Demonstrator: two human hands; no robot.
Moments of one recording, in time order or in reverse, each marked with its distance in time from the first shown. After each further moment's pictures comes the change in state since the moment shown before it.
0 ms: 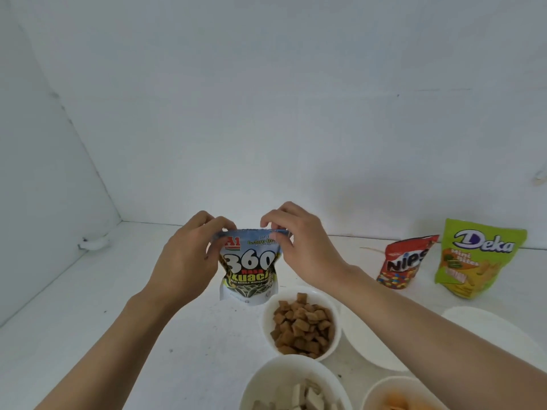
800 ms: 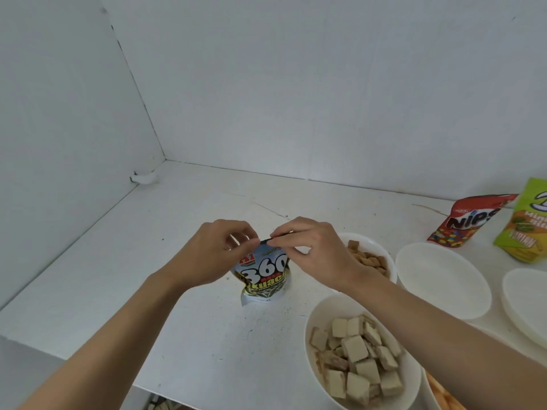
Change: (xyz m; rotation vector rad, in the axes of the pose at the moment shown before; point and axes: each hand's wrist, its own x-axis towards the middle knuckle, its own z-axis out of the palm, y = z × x) left_hand -0.095 -0.075 -0.028 -0.225 -0.460 -0.303; right_hand -0.053 -0.032 0.119 0.148 -0.156 -0.133
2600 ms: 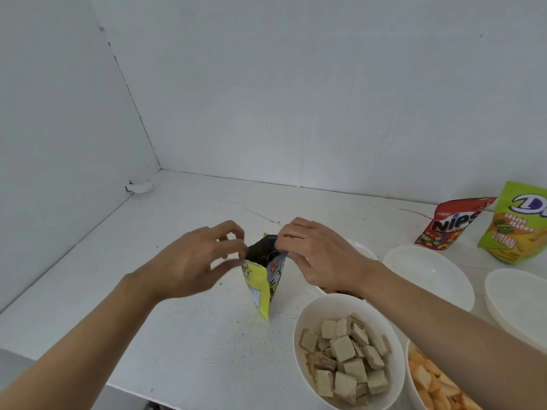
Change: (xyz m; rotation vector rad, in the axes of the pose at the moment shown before) left_hand -0.012 -0.012 -0.013 0.432 0.016 0.577; right_hand -0.008 0.005 -0.032 -0.353 -0.262 -0.207
